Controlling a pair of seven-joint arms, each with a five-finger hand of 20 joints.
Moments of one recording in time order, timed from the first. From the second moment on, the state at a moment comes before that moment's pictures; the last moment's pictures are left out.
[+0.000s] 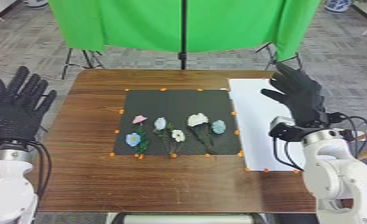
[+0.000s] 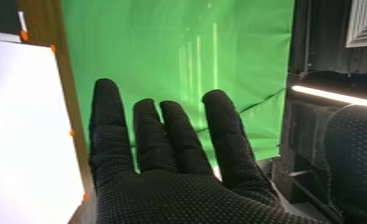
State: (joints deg) left arm 114.5 -63.9 -107.0 -117.3 19.6 6.9 10.0; right arm -102.8 -71.0 95.9 -115.6 -67.1 0.9 5.4
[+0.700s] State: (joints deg) left arm 118.0 -64.7 -105.1 -120.7 28.3 6.4 9.2; right arm -106.5 -73.4 97.7 -116.8 -67.1 1.0 5.6
